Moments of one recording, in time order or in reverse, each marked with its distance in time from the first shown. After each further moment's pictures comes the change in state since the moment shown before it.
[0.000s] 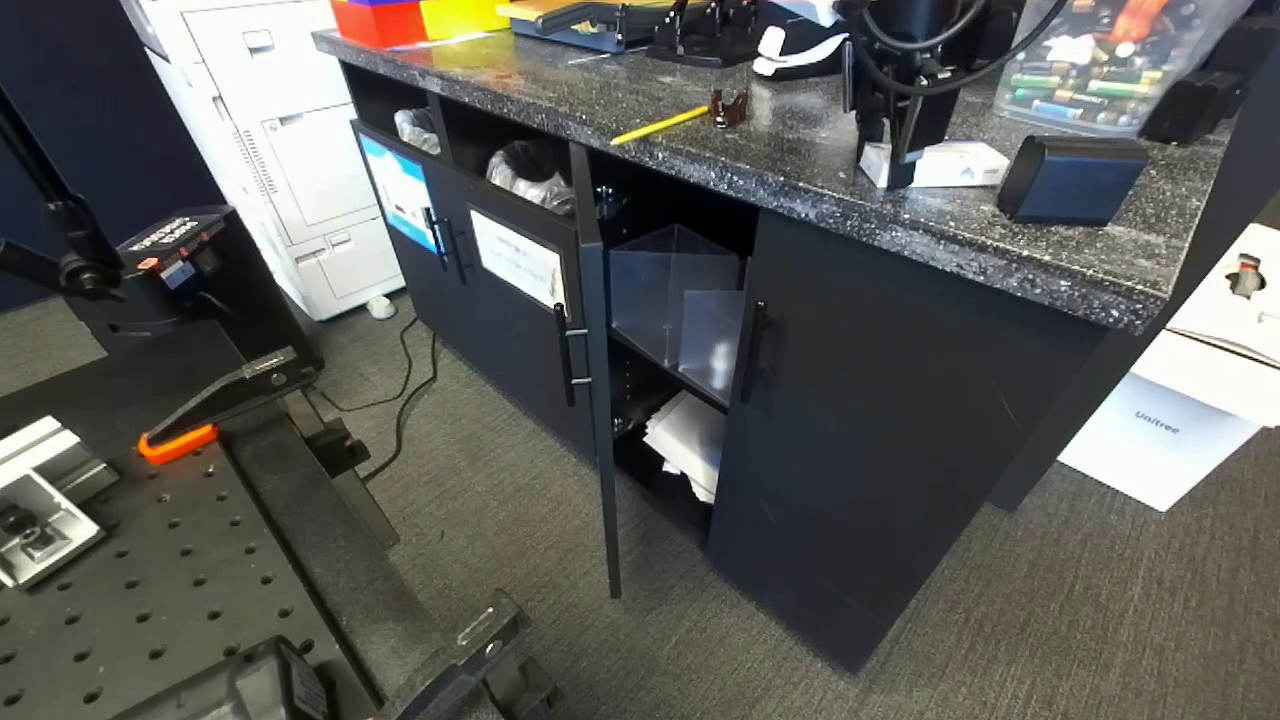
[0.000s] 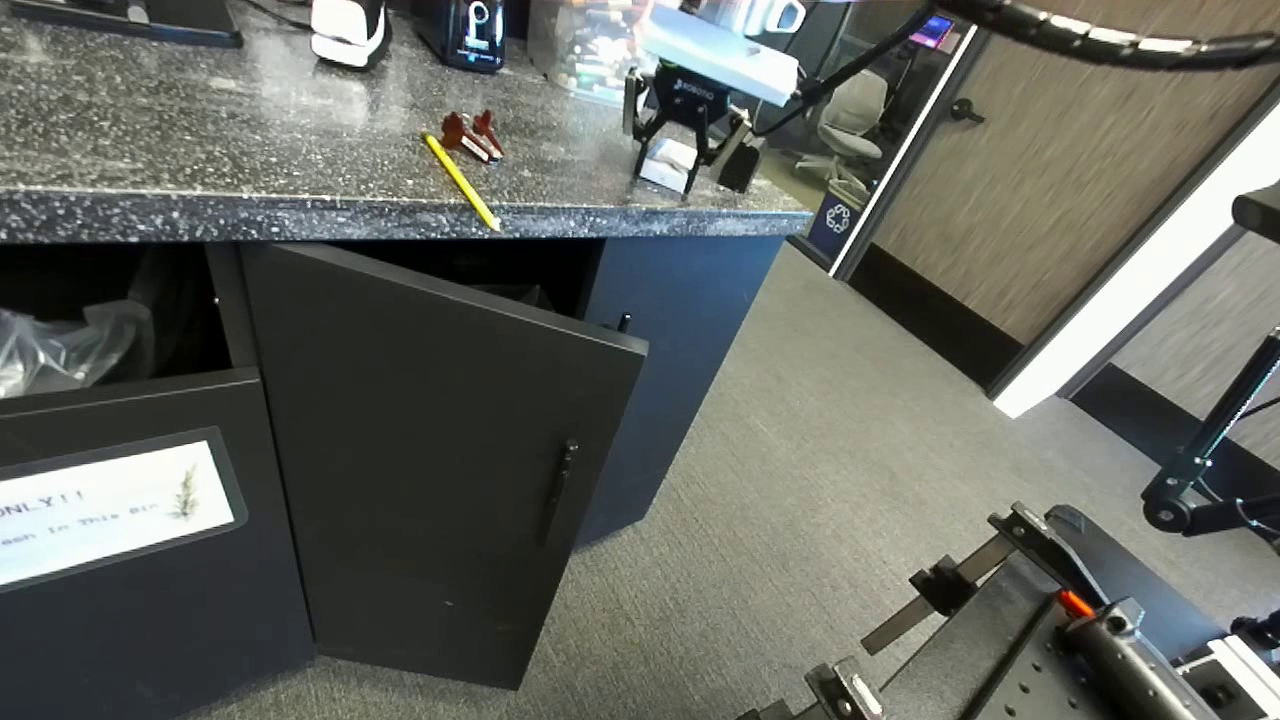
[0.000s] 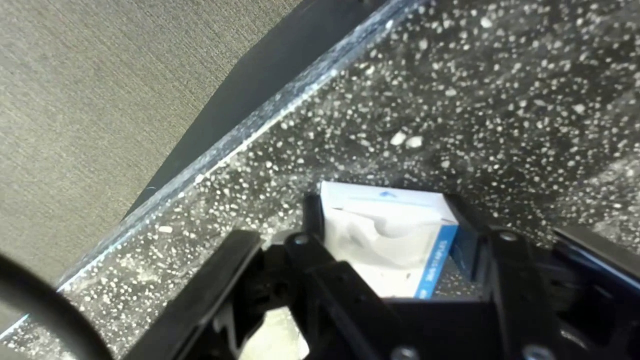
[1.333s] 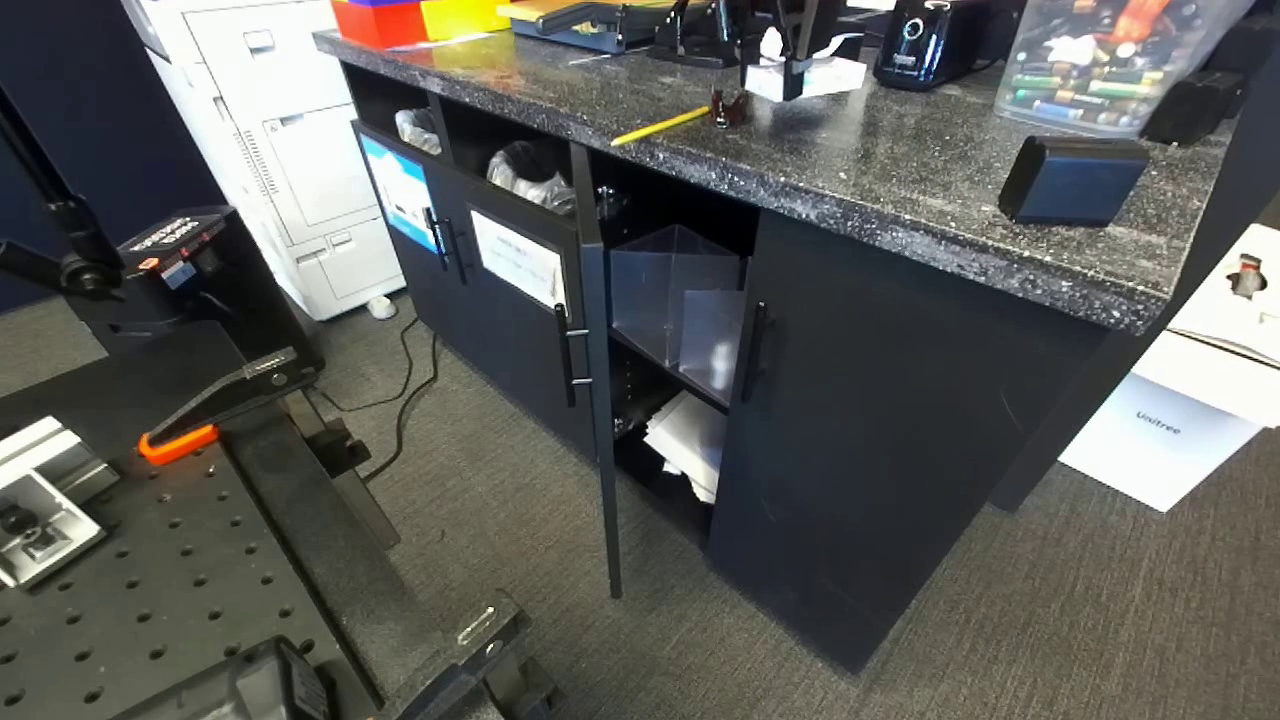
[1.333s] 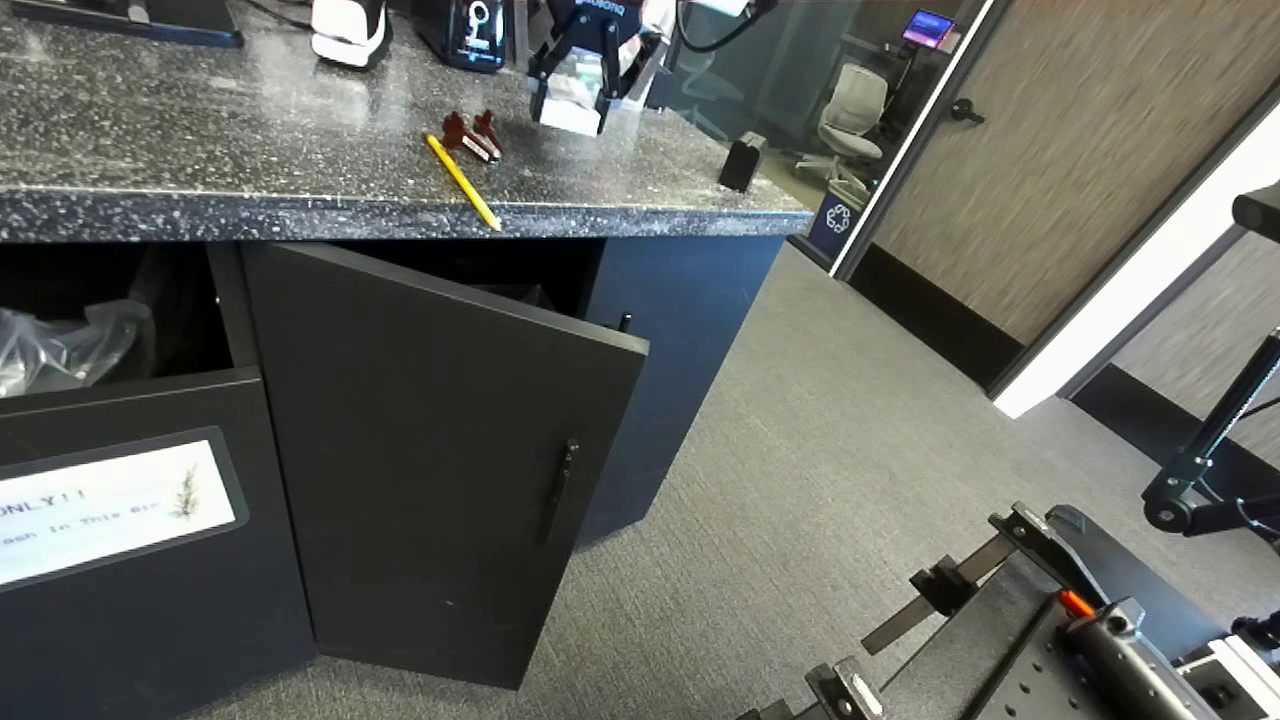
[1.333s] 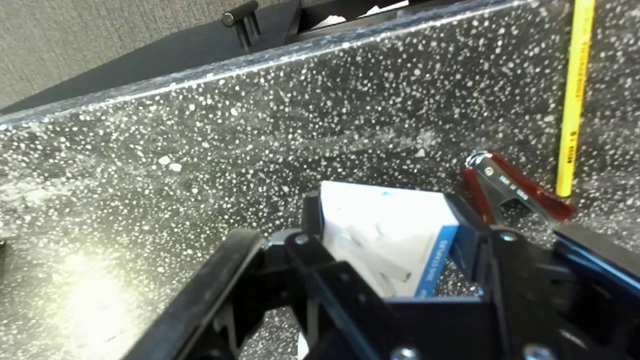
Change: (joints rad) arm 0.119 -0.019 0.080 0.087 -0.017 -0.099 -0.318
